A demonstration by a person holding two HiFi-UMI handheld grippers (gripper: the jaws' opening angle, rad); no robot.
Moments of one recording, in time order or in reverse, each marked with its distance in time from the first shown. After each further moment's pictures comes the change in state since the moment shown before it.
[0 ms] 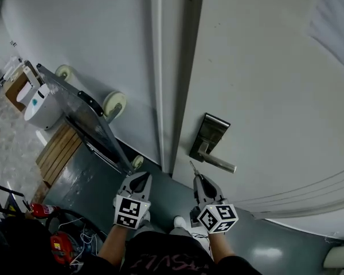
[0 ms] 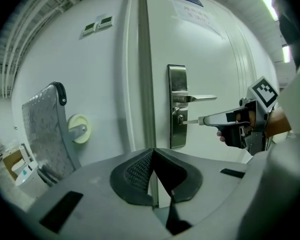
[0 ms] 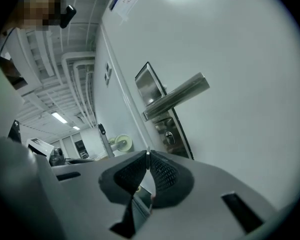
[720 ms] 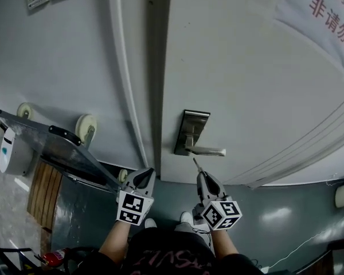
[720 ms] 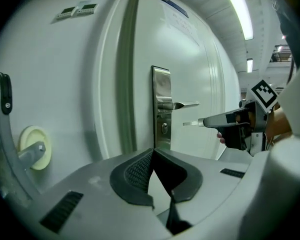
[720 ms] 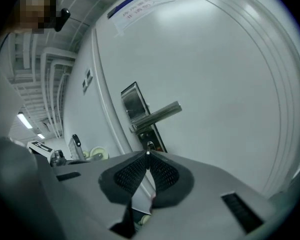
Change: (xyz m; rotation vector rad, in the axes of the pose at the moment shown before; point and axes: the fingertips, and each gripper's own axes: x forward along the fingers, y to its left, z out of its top) left arm 0.048 -0.011 0.030 0.128 -0.075 -0.393; right arm -0.034 -0.005 0.008 0.069 -0.162 -0.373
